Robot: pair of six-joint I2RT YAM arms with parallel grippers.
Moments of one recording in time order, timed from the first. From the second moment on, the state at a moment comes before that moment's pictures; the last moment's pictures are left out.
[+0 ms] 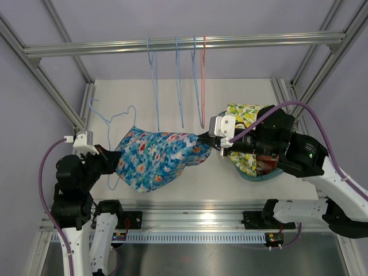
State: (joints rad) left arm 0.08 0.37 0.91 -0.86 0.35 -0.35; right arm 1.05 1.10 1.60 -0.65 -0.28 -0.47
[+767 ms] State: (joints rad) left arm 0.08 0.40 0.92 -0.89 0.29 -0.30; right arm 0.97 0.95 1.48 -0.68 -0.04 -0.49
